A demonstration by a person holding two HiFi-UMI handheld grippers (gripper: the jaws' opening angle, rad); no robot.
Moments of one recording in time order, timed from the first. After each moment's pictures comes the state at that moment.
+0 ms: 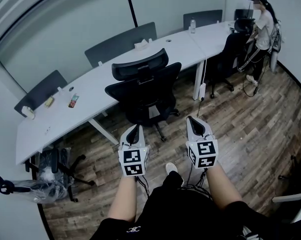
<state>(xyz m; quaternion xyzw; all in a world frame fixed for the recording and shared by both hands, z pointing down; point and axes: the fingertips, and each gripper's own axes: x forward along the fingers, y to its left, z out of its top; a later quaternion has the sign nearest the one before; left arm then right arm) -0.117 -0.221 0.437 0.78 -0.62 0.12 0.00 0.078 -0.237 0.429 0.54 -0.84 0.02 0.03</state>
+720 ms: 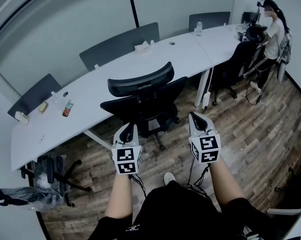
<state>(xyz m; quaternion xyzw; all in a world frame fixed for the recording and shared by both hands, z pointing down) -0.154 -0.381 0.438 0.77 -0.63 0.14 0.02 0.073 -0.414 0.422 0.53 -0.85 0.00 0.07</state>
